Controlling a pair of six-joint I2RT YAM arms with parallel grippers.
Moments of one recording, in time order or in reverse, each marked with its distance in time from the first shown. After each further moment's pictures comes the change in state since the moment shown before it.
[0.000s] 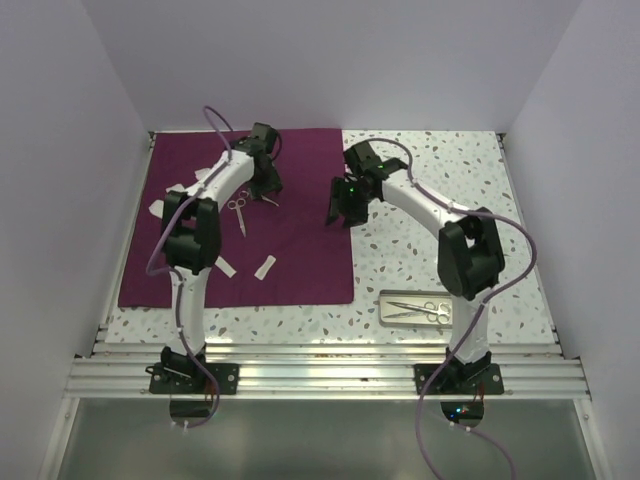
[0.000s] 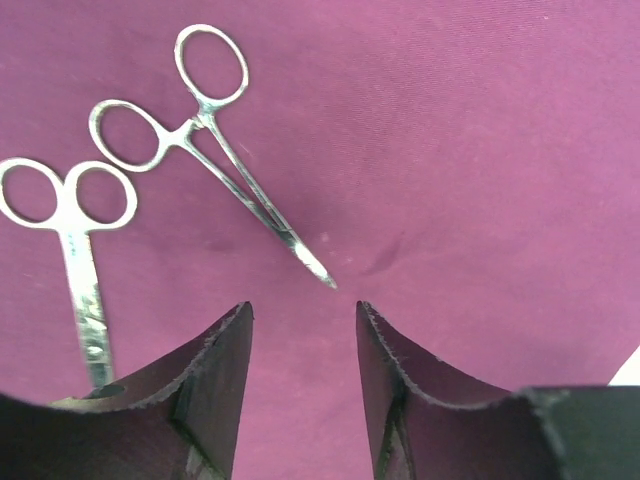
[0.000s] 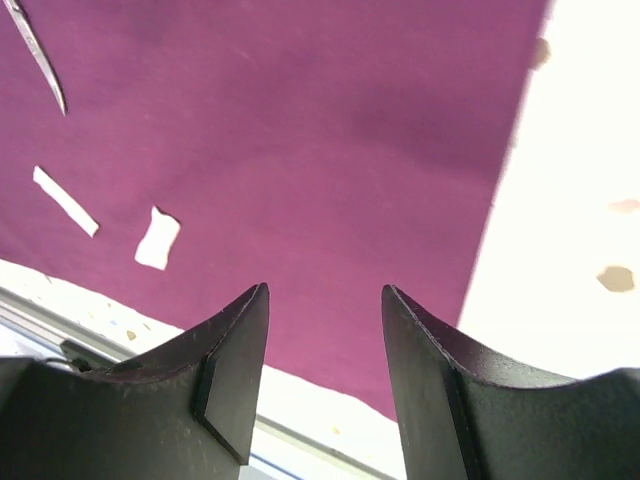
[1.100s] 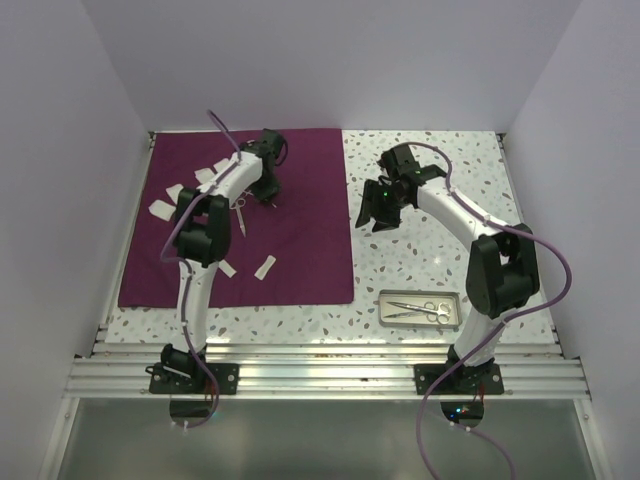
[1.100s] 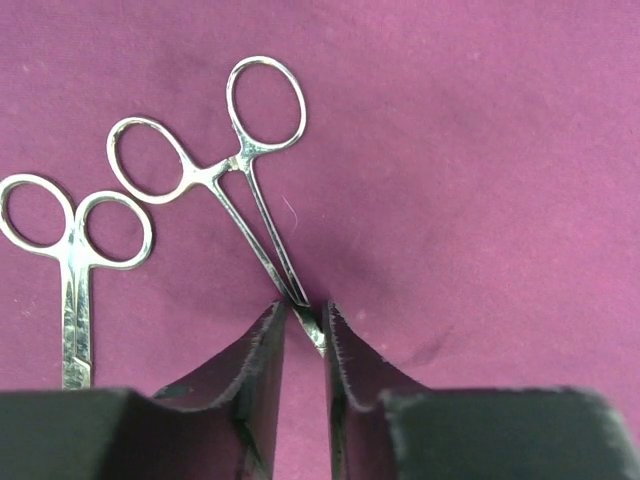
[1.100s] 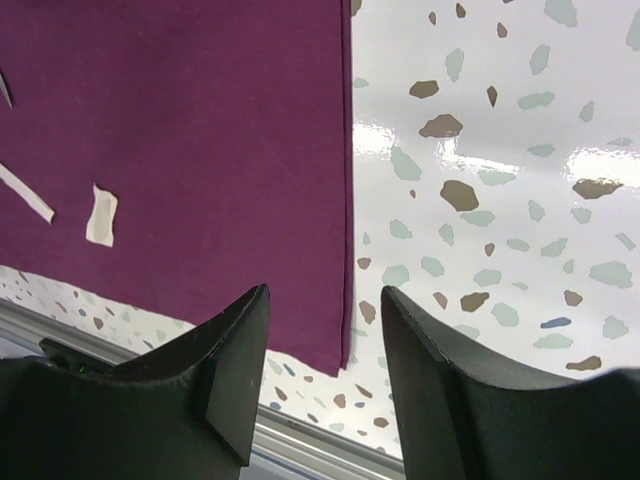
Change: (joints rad) left arm -0.024 0.156 0.126 -0.071 -0.155 -0.148; right arm -0.152 -0.243 -0.268 0.020 -0.011 -0.078
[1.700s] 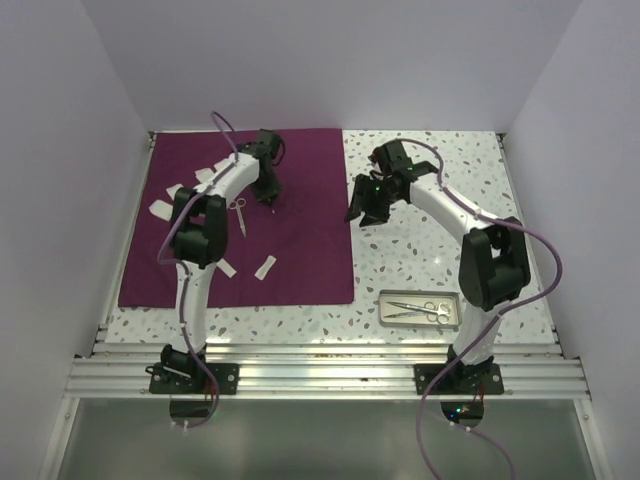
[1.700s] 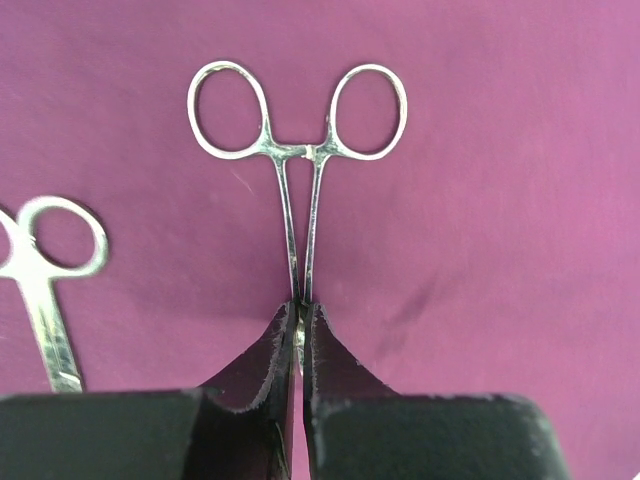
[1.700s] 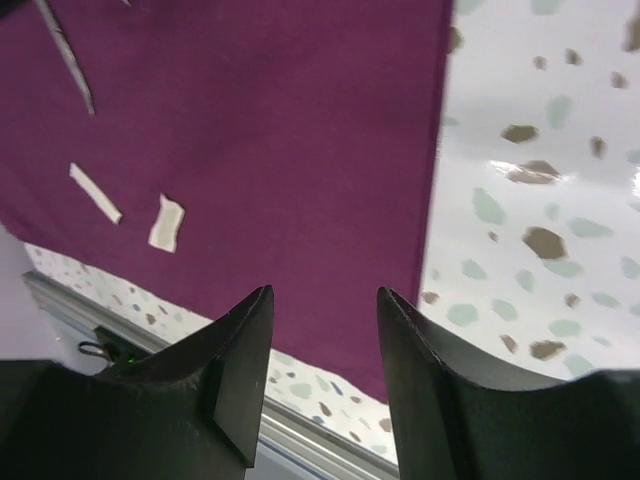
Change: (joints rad) left arm 0.006 -0.024 -0.035 0.045 0.116 0.141; right arm 0.019 0.055 0.058 0.034 -0.064 0.040
